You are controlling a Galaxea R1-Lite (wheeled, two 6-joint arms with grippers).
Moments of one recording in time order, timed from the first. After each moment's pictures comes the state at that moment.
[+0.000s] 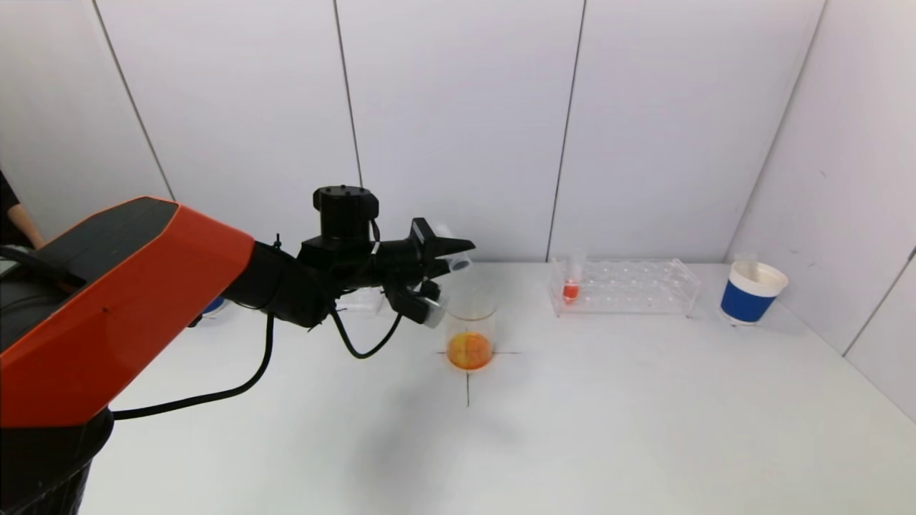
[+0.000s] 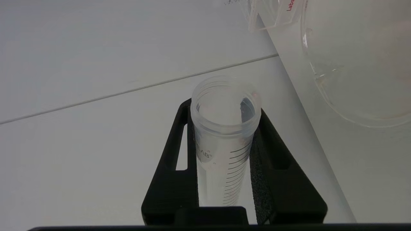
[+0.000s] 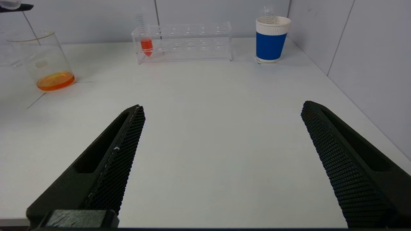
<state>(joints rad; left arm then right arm) -0.39 2.24 -1.39 -0.71 -0.72 1.84 0.00 0.00 0.00 -0.01 -0.02 0.05</state>
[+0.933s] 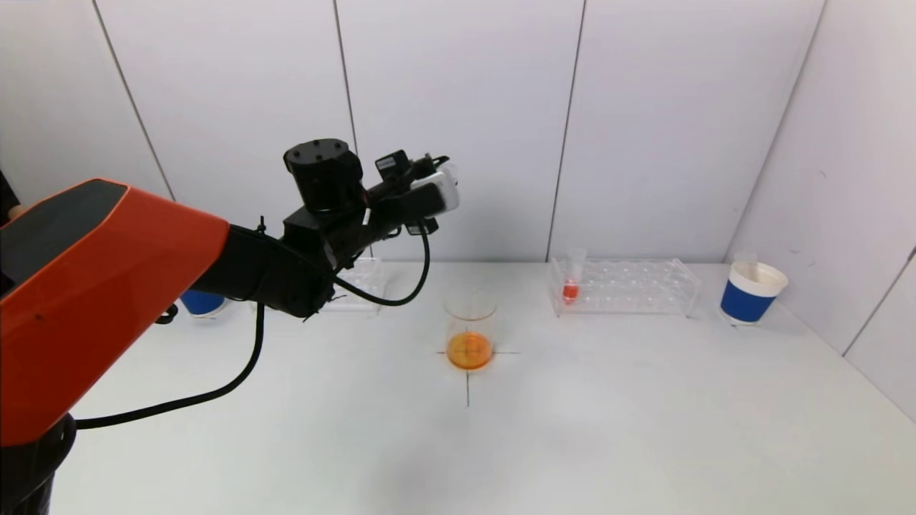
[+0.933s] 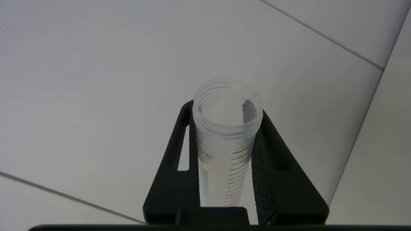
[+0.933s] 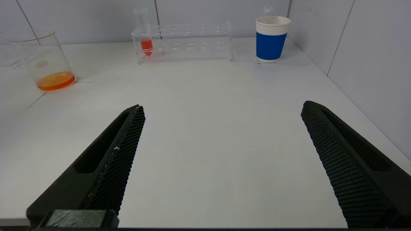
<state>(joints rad) -0.43 2.14 -1.40 -0.98 -0.28 1.06 0.00 0.00 0.00 -0.01 -0.02 0.05</state>
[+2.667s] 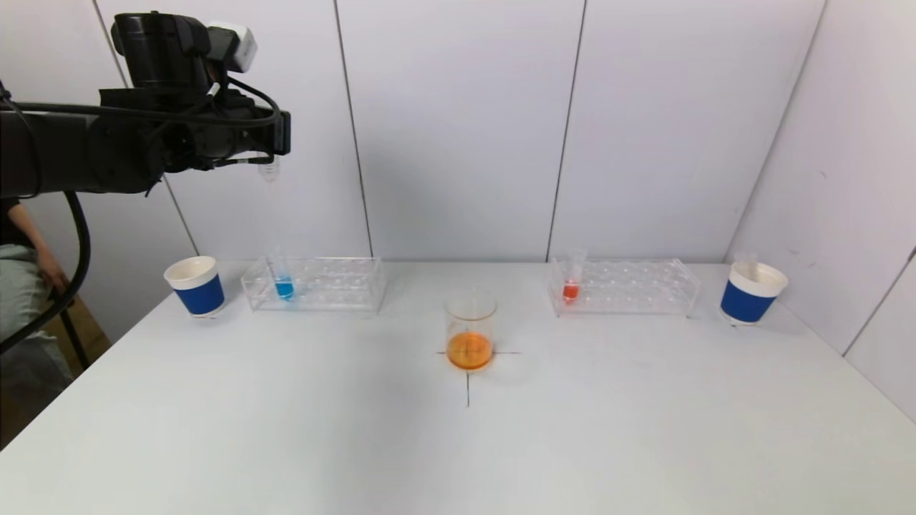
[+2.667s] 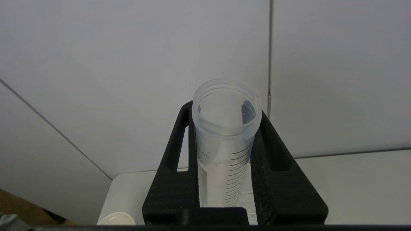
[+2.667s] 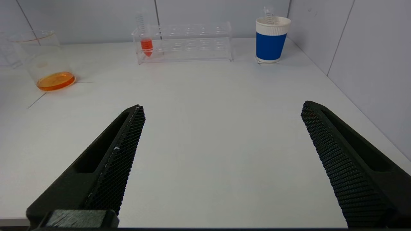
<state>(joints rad) -0.11 1.93 -1.69 -0.22 0.13 0.16 0.00 0.00 0.00 -0.01 -0.02 0.05</state>
